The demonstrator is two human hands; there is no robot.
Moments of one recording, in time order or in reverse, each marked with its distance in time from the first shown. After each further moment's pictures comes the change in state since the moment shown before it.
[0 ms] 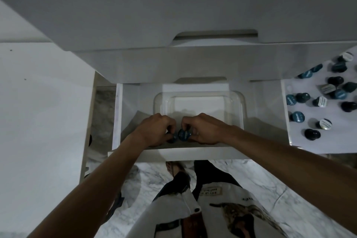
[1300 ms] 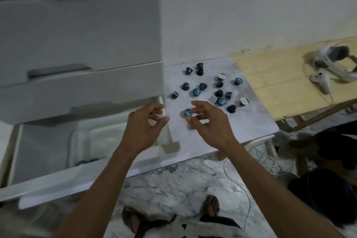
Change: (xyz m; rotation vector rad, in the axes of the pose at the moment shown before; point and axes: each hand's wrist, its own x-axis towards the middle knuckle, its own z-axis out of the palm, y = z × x) left_hand 0.027 0.303 0.015 -0.451 0.678 0.200; right_hand -0.296 0.096 -0.059 0.547 1.110 0.165
